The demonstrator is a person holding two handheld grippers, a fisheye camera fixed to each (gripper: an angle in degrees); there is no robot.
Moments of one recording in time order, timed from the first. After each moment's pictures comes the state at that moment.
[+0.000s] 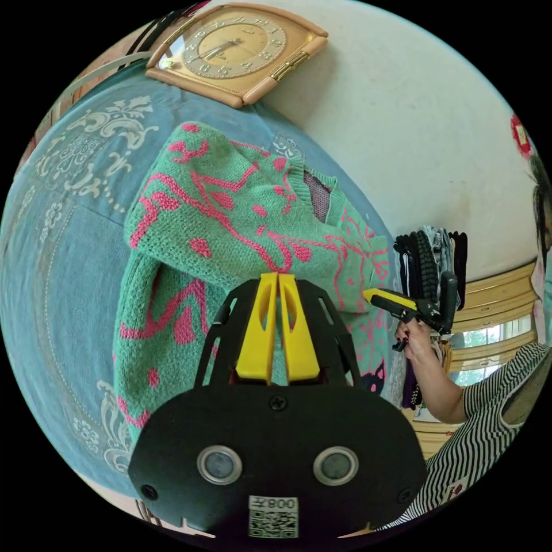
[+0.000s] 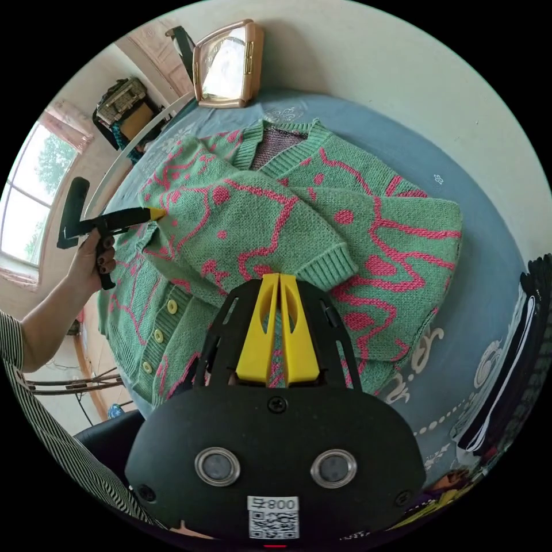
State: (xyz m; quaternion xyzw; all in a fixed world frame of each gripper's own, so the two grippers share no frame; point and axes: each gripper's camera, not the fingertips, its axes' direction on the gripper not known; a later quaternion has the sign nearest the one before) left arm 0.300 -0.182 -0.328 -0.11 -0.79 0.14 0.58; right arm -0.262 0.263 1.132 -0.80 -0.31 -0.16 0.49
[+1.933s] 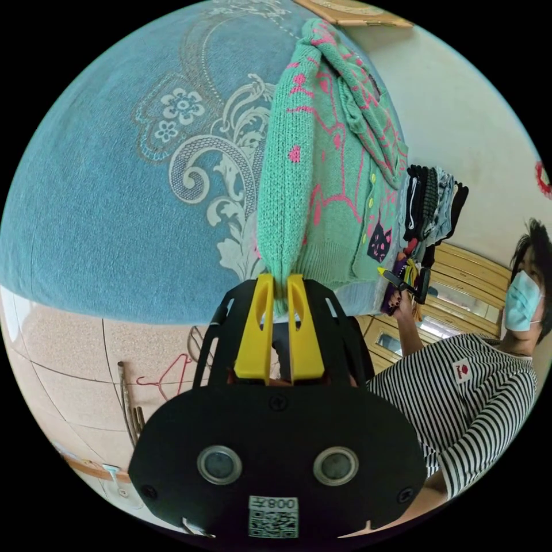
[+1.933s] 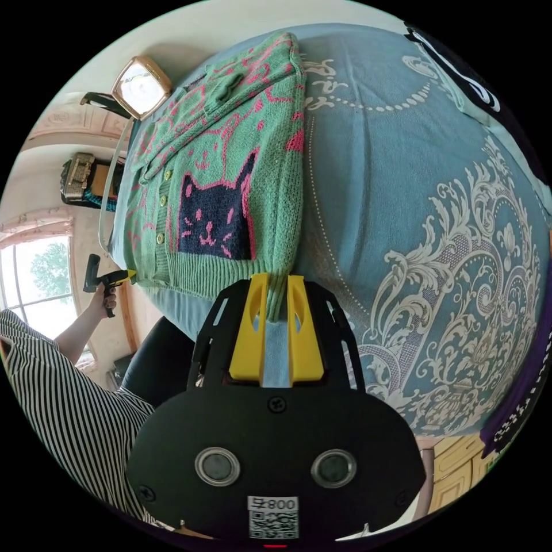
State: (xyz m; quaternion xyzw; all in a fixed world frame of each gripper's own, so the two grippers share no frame) left arm 0.490 0.151 -0.647 -0.19 -0.77 -0.12 0.60; right arm -0.137 0.357 0.646 -0.60 -0.28 0.39 0.64
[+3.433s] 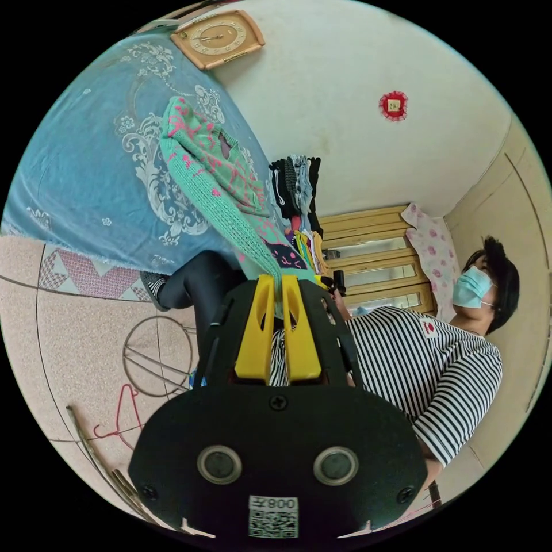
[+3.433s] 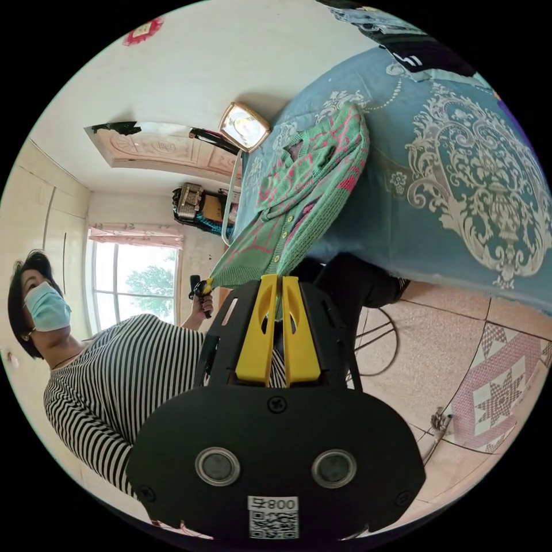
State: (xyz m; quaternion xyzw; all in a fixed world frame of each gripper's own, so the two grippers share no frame) left arm 0.722 0.430 -0.700 -0.23 -0.57 0.04 0.78; right arm -0.050 0.366 0.196 -0.39 -0.40 0.55 0.62
